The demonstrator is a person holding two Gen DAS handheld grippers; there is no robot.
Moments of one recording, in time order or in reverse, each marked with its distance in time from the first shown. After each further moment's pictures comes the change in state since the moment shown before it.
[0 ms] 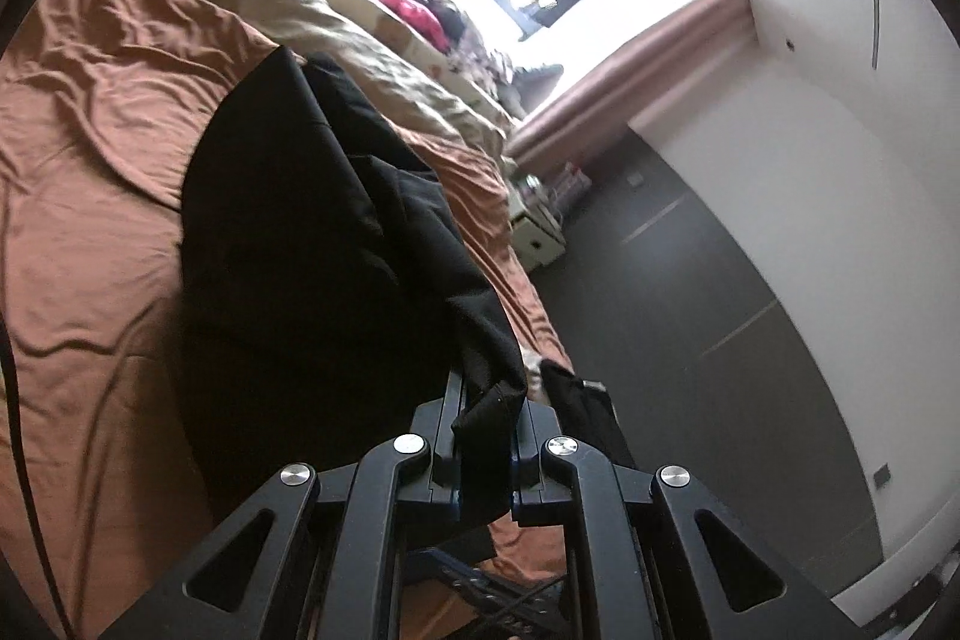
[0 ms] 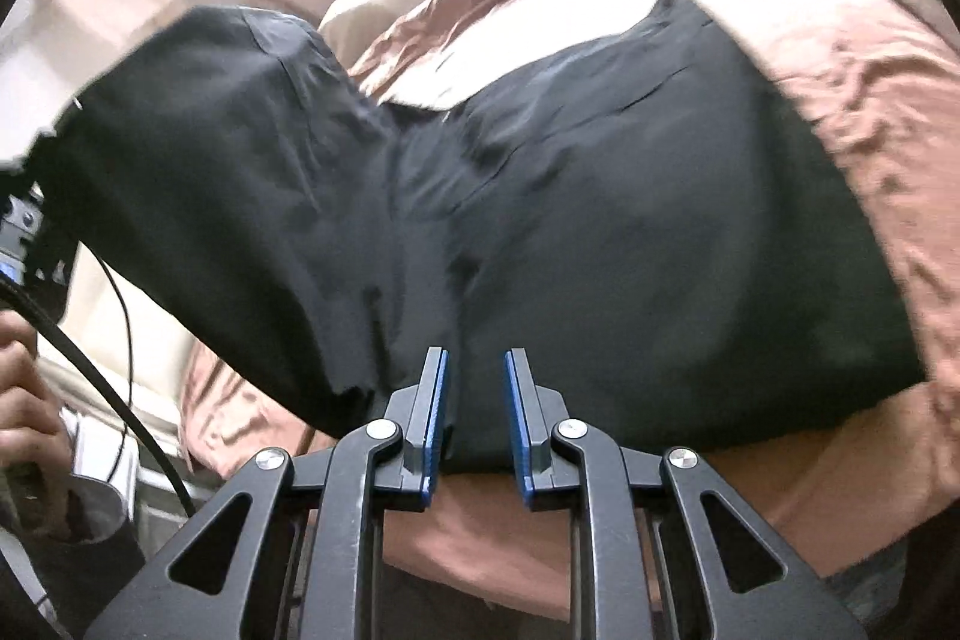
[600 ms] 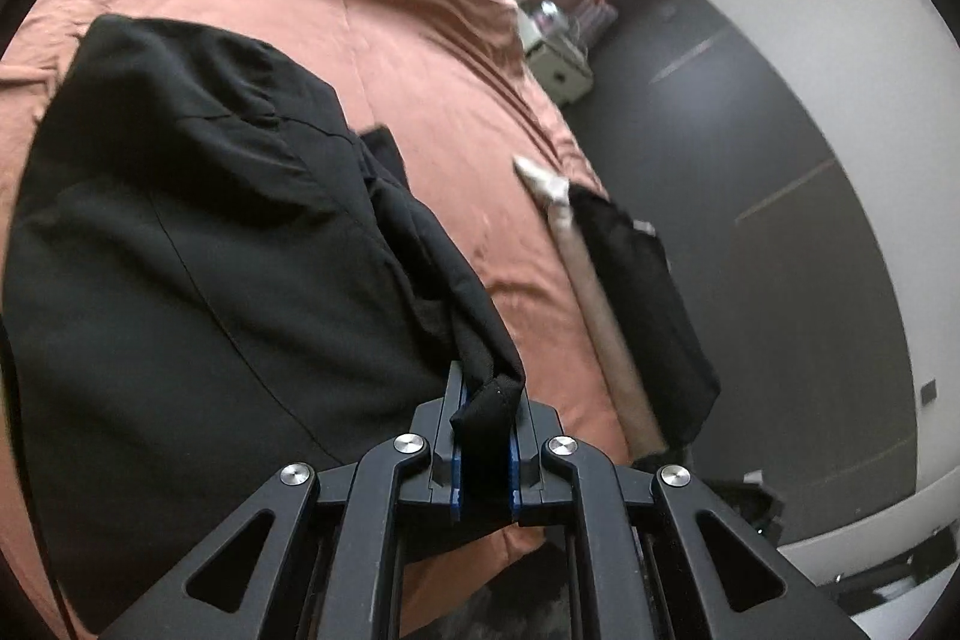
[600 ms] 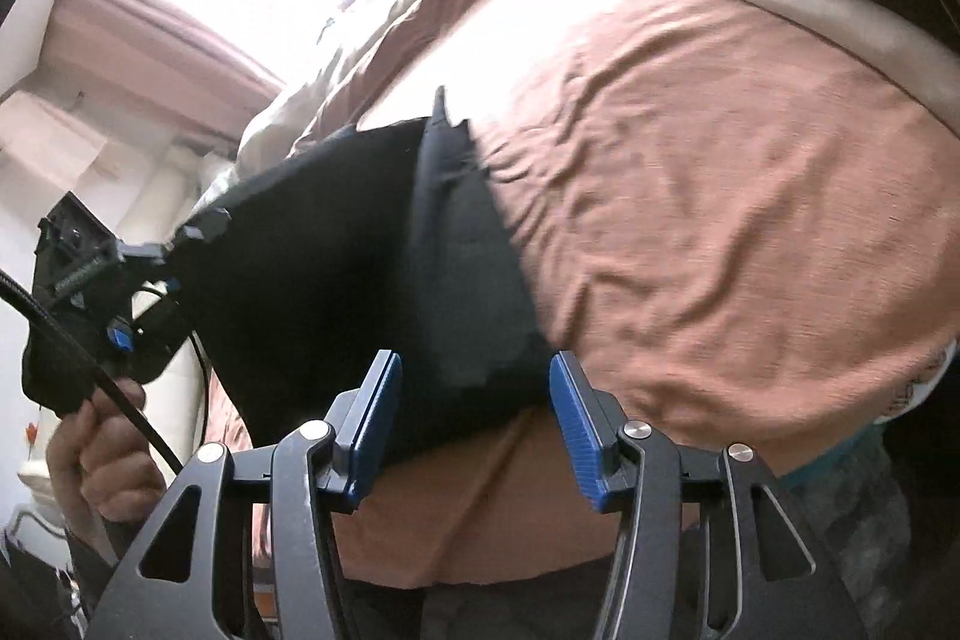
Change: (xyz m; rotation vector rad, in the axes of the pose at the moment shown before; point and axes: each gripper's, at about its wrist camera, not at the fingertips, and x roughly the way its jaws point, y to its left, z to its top) left arm 0.196 -0.026 -0.081 0.069 0.390 0.088; right arm -0.110 -0.125 -0.029 0.247 -0.161 -0.075
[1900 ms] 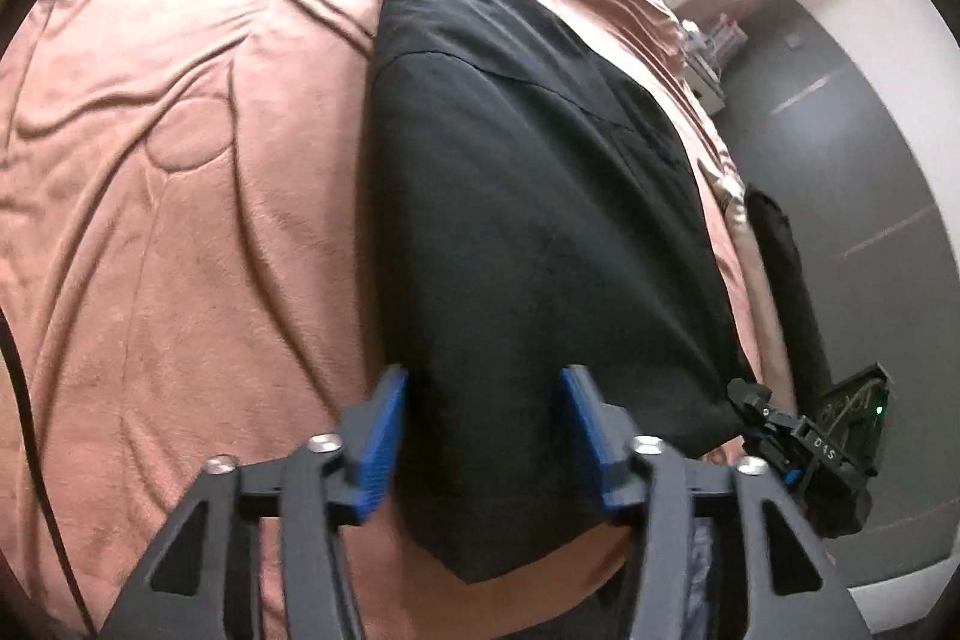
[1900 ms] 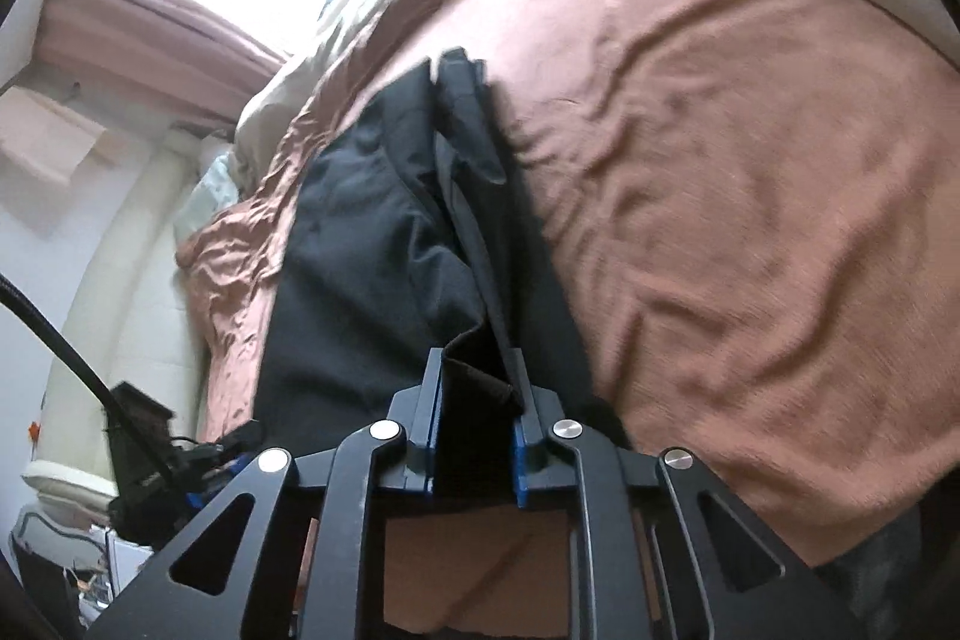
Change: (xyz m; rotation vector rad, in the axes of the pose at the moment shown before) left arm -0.060 0.132 -0.066 -0.141 -0.027 0.258; right arm 0.063 0.007 0.020 0.000 0.068 0.011
